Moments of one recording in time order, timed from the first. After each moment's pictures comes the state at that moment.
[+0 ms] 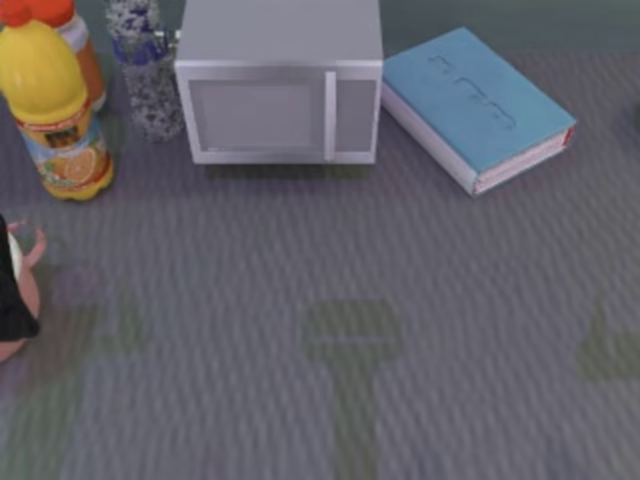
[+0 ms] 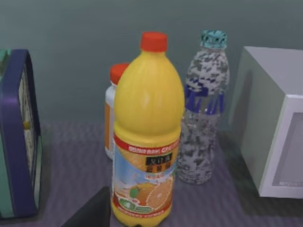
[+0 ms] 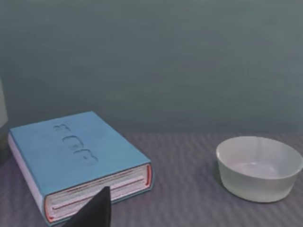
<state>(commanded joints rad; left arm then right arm) -0.09 0.22 0.21 -0.07 -0.05 -0.08 0.00 0.00 0.00 0.00 0.00 0.00</state>
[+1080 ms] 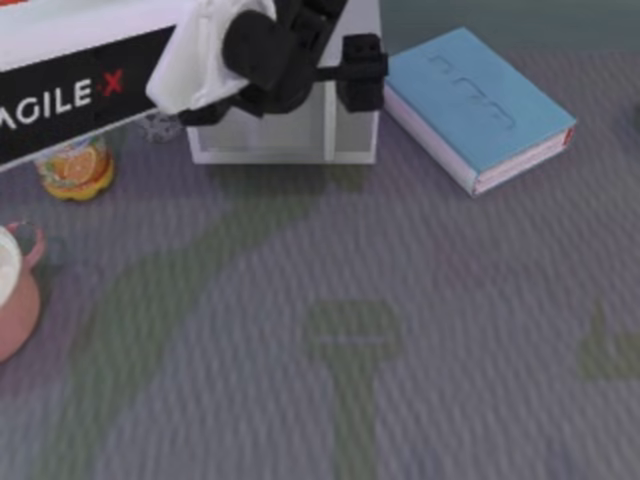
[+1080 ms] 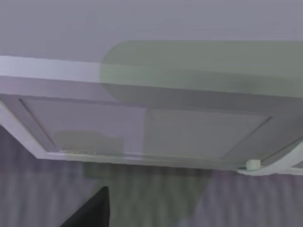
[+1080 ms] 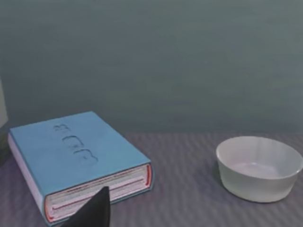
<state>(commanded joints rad) -0.63 1.92 1.57 -0.54 -0.39 -0.53 0.00 0.00 0.00 0.00 0.00 0.00</state>
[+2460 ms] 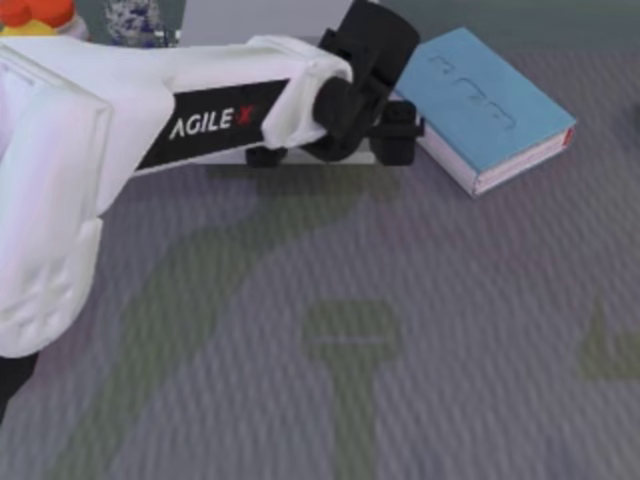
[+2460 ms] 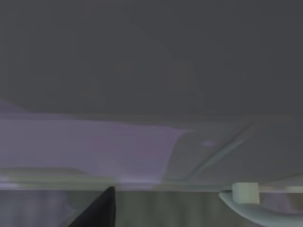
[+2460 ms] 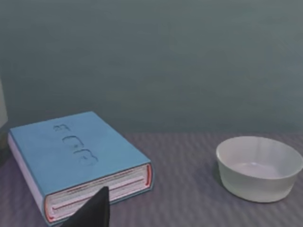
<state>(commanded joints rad) -0.62 2.29 1.79 -0.45 -0.37 -0.52 0.00 0.00 0.00 0.00 0.00 0.00</state>
